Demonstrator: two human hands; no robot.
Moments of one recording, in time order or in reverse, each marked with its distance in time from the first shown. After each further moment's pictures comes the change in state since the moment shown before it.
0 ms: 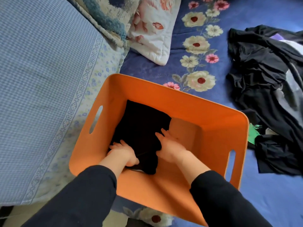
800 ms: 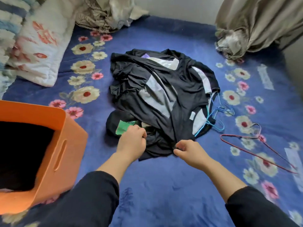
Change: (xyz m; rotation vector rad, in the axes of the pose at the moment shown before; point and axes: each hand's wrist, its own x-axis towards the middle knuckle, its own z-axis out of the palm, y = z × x) left_hand -0.207 0.407 0.054 -0.346 0.886 0.853; right_hand -0.297 0.419 -0.073 0.326 0.466 0.264
